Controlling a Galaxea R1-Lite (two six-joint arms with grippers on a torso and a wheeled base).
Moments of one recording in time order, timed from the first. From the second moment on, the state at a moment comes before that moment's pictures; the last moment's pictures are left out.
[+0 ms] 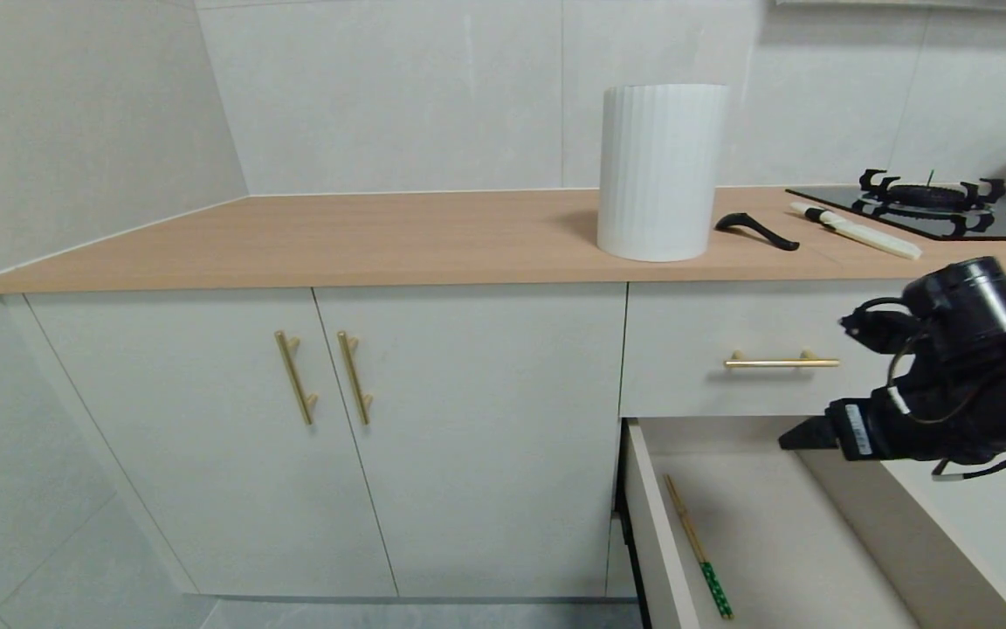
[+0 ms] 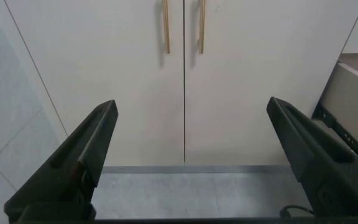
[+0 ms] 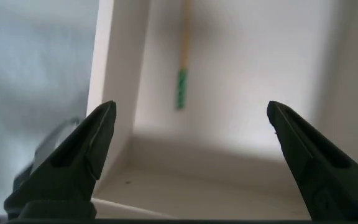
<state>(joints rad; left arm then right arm) 0.00 0.00 0.00 0.00 -0.01 0.00 0.19 1.62 -0.98 0.21 0.00 0.12</state>
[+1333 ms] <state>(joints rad) 0.00 0.00 0.00 0.00 -0.01 0.00 0.14 1.51 -0.95 0.20 0.00 0.05</state>
